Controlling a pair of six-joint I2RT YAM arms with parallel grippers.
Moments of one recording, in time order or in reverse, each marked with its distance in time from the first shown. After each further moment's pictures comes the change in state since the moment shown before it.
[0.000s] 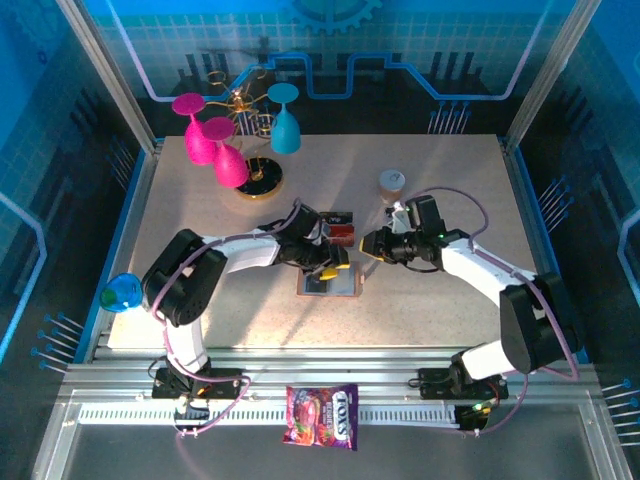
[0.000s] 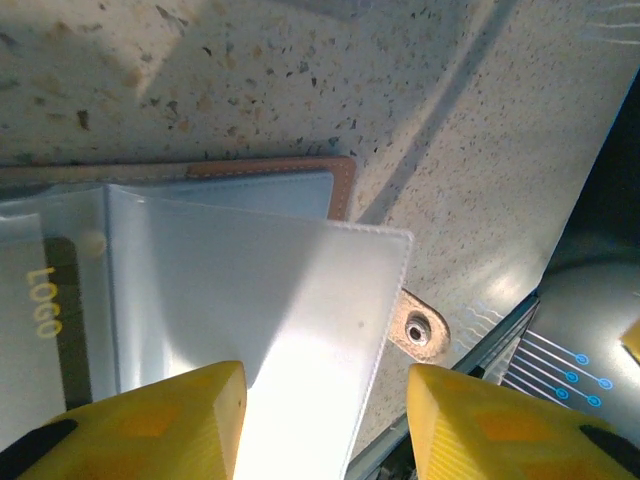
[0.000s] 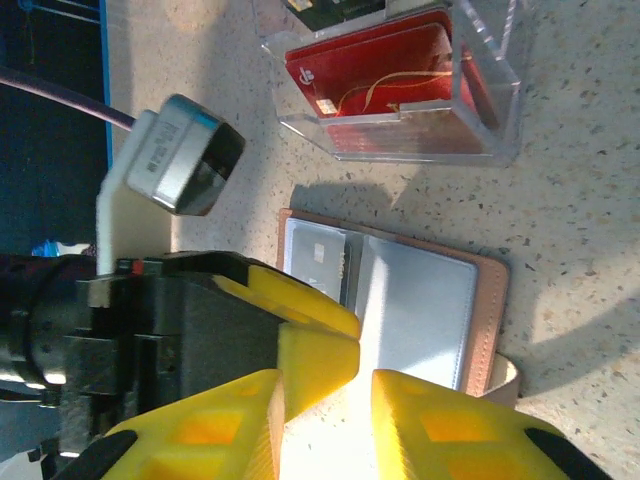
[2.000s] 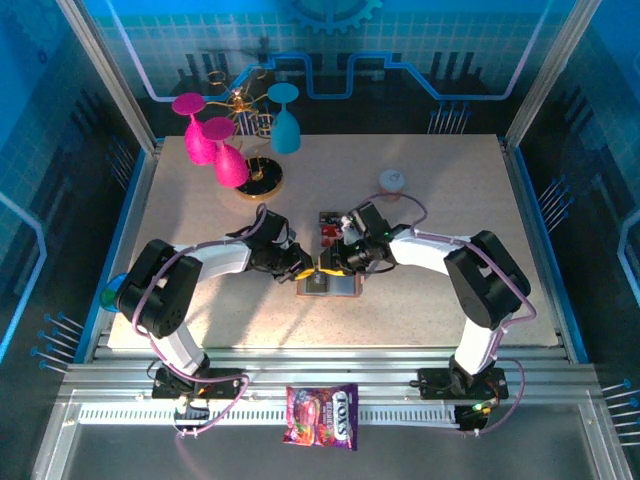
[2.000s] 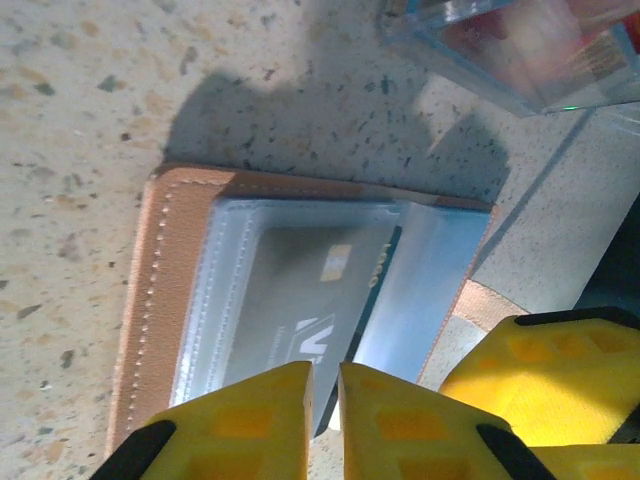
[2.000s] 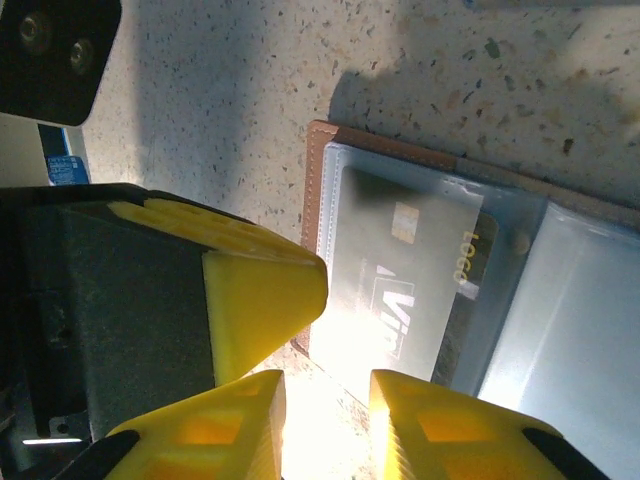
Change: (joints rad) left arm 0.168 -0.152 -0.213 -0.005 -0.035 0.031; right arm 0.269 0.361 0.203 0.029 -0.007 0.090
